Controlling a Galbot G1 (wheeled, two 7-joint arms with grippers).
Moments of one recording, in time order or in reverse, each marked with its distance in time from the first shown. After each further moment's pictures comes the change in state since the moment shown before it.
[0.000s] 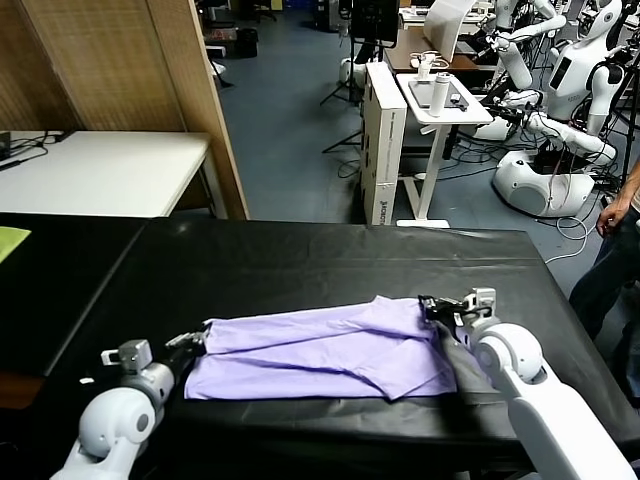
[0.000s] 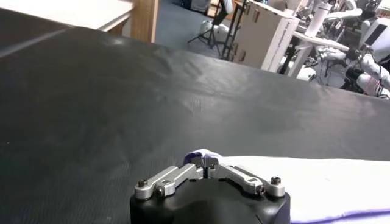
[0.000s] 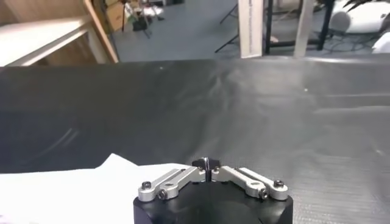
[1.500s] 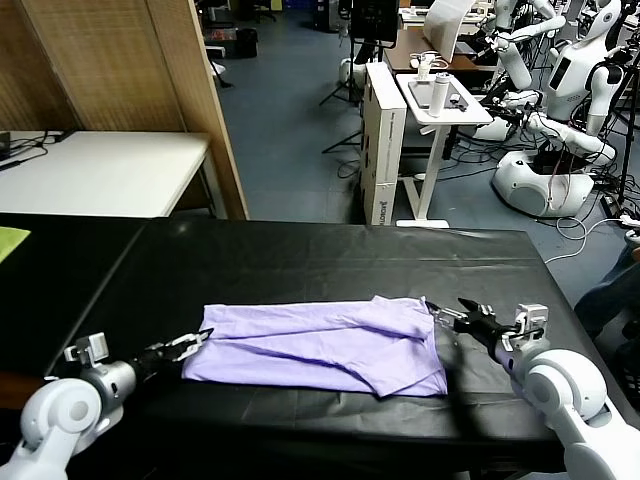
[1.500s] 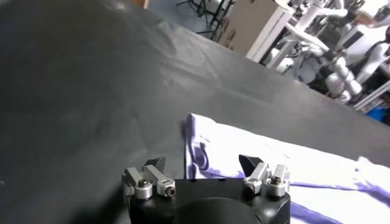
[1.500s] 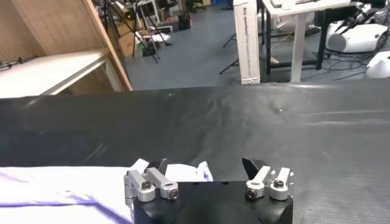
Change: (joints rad) left arm 0.072 0.170 -0.128 -0.004 -0.472 0.168 0.029; right arm -0.232 -0.139 0.203 0.256 0.099 -0.016 -0.058
